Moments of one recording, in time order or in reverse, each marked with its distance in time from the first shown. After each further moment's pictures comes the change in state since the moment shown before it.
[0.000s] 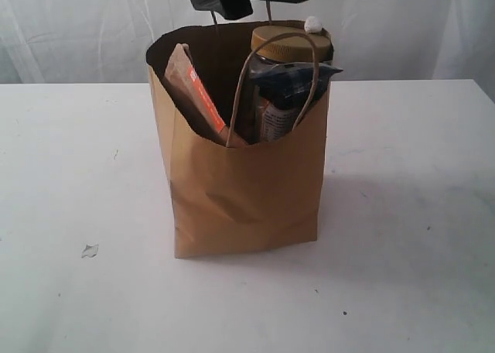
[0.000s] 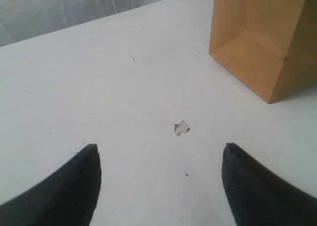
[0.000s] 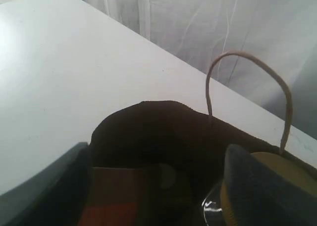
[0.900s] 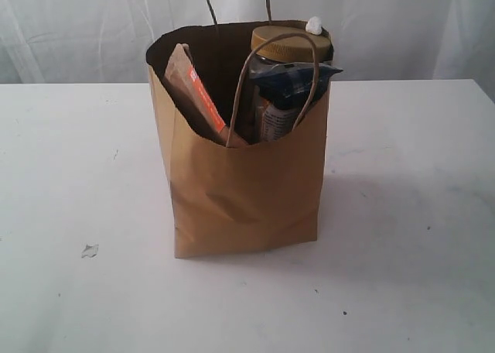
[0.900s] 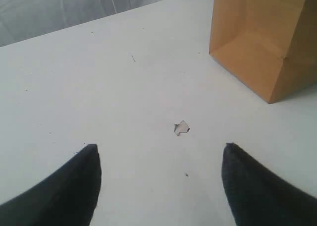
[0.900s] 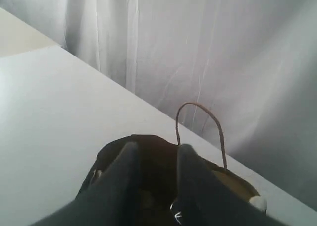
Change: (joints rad) left arm 0.000 0.000 0.000 0.000 0.000 0.000; right arm 0.000 -0.301 0.123 -0.061 -0.064 -0.004
